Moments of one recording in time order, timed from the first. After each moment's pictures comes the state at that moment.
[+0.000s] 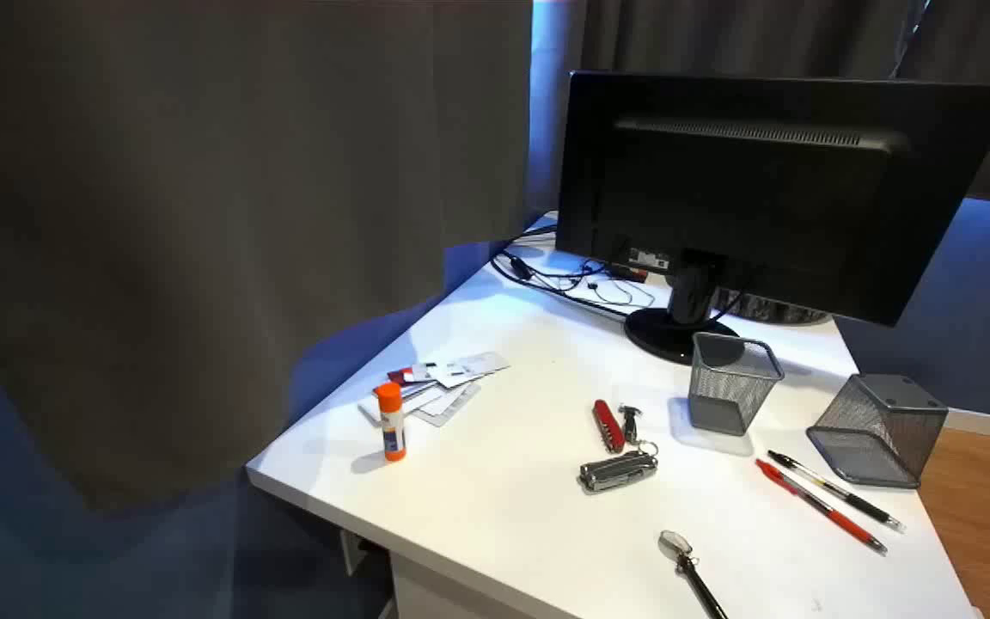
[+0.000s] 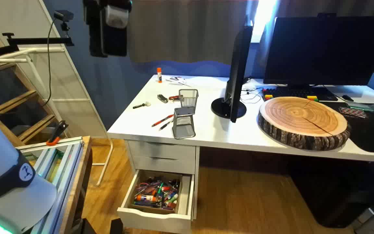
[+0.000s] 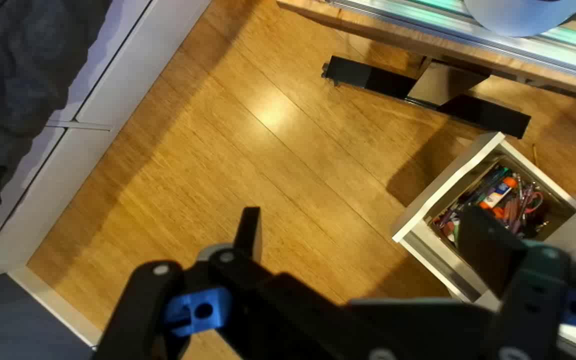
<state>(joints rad) -0.04 -0.72 -0.01 -2.51 -0.32 1.62 -0.29</state>
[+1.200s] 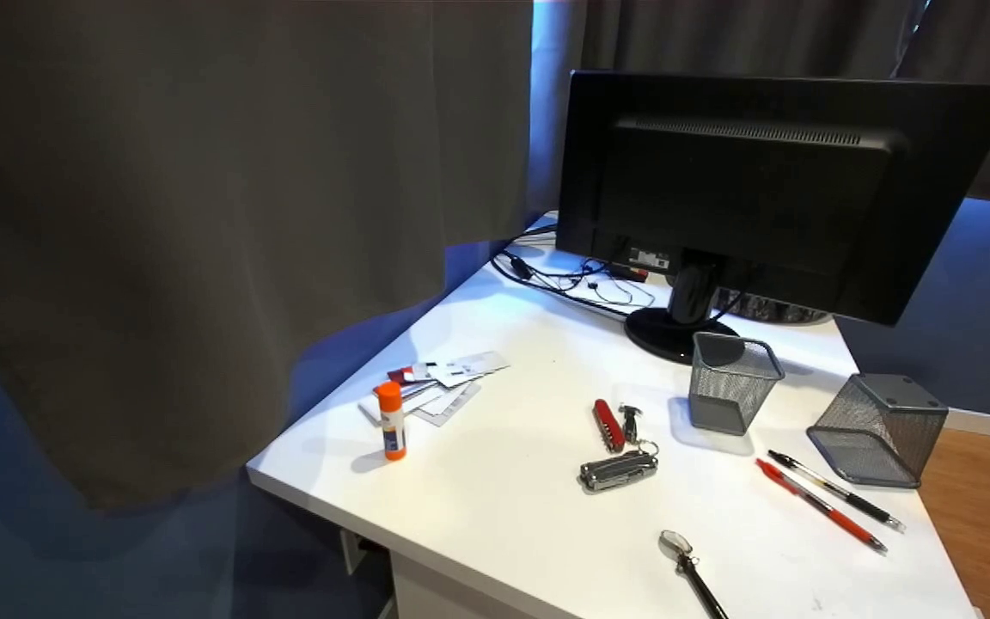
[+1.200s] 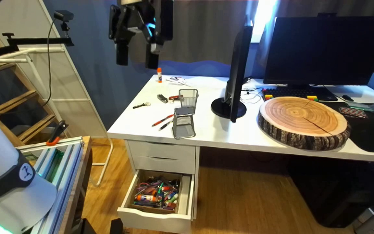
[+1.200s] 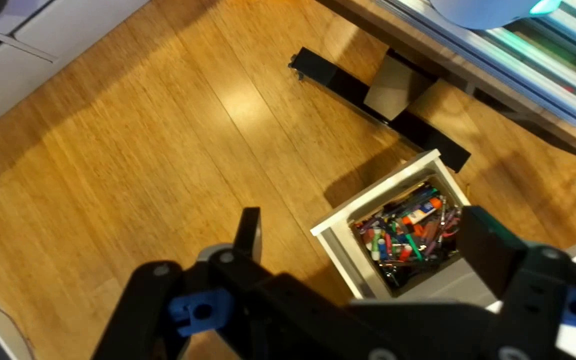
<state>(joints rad) 0.18 -0.53 0.03 -2.48 -0.23 1.67 -0.30</state>
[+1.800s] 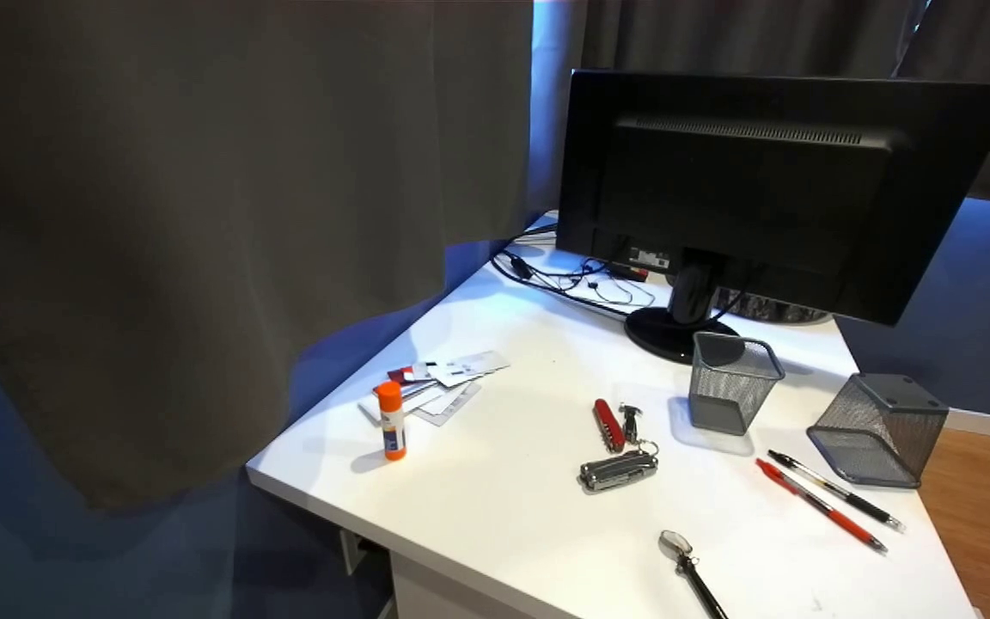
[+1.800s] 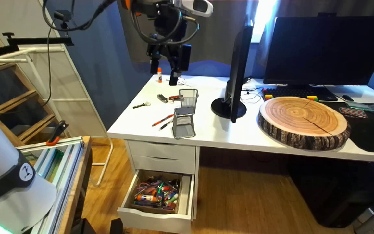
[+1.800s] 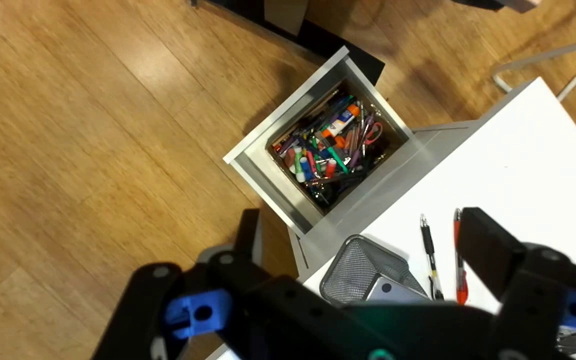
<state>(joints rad) 0.21 -0.20 0.11 -2.37 0.04 1.93 -0.14</state>
